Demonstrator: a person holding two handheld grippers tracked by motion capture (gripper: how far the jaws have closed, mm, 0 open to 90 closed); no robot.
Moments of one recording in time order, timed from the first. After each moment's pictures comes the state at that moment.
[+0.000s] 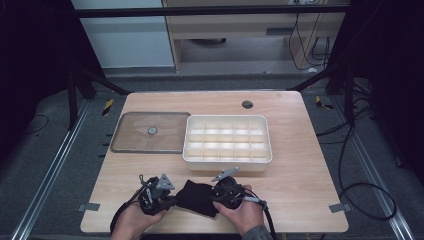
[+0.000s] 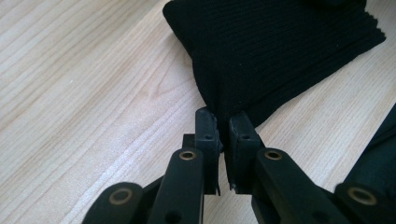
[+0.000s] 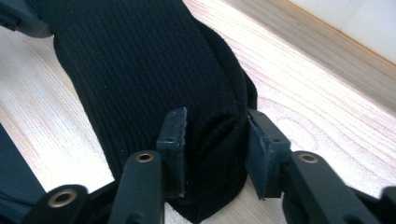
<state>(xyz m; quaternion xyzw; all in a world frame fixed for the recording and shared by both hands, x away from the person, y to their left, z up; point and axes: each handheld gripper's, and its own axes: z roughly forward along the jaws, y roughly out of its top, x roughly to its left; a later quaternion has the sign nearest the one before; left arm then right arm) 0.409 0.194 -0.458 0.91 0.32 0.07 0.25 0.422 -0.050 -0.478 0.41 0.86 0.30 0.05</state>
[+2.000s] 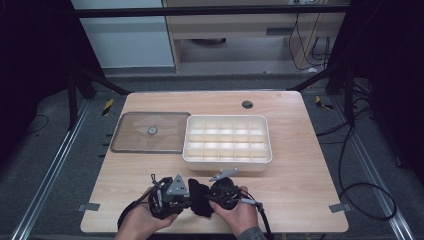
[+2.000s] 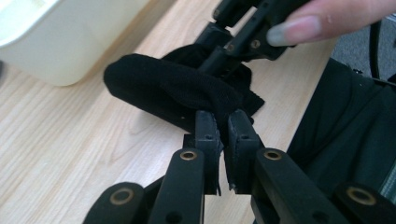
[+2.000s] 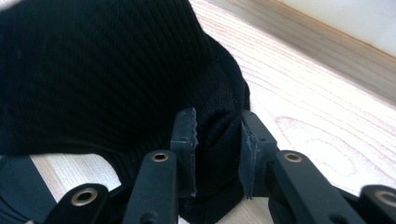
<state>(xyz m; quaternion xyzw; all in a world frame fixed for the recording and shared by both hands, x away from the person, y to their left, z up) 0.388 0.152 -0.414 0.93 0.23 0.07 0.28 0.422 -0.041 -0.483 0.42 0.84 0.34 0.04</state>
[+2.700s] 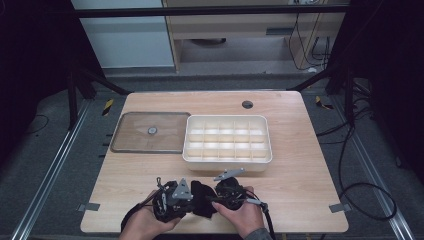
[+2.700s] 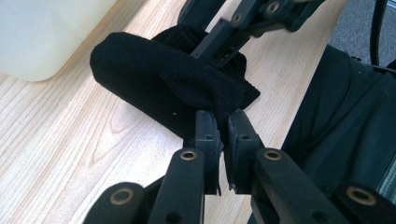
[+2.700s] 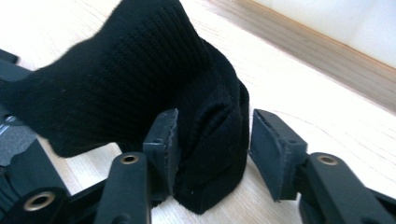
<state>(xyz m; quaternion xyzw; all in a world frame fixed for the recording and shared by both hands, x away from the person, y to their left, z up) 0.386 0.146 -0.425 0.94 0.22 0.06 0.27 0.418 -0.054 -0.475 0.42 0.84 0.35 0.04</state>
